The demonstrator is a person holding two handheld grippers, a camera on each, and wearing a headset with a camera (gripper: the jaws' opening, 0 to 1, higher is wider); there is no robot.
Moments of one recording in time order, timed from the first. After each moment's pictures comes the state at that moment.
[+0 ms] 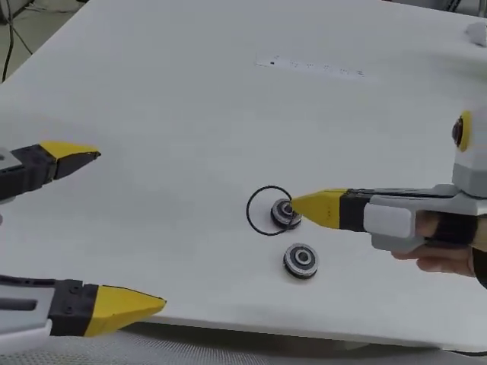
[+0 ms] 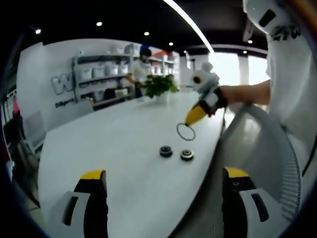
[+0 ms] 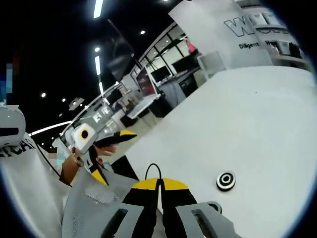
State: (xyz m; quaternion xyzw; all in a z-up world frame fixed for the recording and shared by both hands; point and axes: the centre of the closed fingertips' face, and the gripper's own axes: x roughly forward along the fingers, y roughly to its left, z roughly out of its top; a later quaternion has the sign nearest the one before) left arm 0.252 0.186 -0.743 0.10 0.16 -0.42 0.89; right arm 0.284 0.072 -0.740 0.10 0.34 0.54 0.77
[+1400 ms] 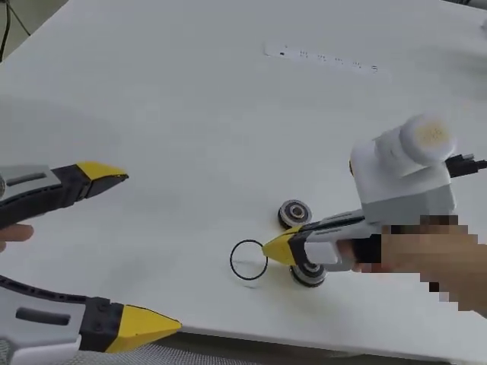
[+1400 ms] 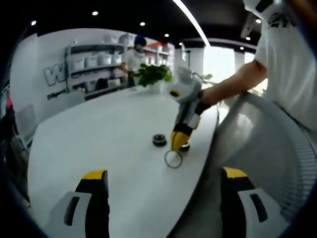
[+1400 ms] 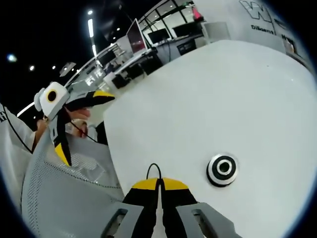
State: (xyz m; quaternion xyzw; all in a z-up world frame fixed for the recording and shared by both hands) left arm 0.255 0.174 -0.776 0.10 0.21 -0.45 0.86; right arm 0.296 0.084 -0.848 -0.03 0.45 0.53 0.72
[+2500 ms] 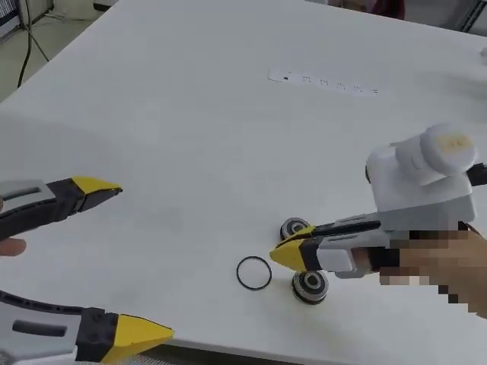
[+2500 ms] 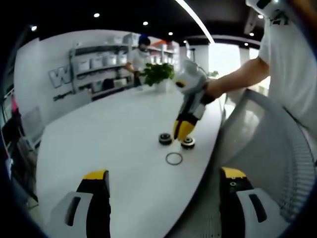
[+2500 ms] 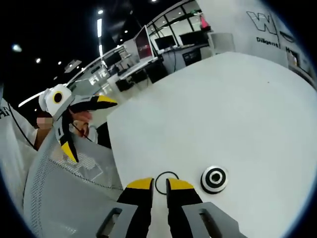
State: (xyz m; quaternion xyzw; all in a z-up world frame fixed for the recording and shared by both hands) left arm 0.251 0.185 -0.768 0.12 0.21 -0.41 0.88; right arm 0.300 0.076 -0.812 -0.05 0.40 0.55 0.73
